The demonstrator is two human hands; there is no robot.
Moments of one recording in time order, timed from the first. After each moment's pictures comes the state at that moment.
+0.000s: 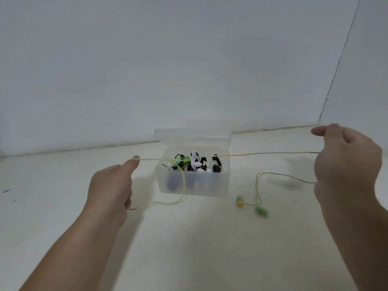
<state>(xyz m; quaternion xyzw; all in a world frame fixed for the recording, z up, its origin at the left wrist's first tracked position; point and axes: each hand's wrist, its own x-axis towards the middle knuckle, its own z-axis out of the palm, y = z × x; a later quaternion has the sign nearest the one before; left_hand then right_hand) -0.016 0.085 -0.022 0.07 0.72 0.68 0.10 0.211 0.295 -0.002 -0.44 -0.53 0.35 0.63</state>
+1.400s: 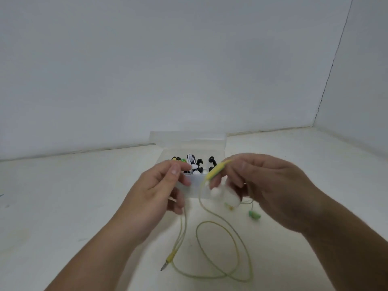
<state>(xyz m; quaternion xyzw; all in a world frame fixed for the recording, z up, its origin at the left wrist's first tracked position) 0.026 0.104 -0.034 0.39 0.62 0.64 0.23 0.194 0.238 0.002 -0.03 -0.73 0.65 0.22</state>
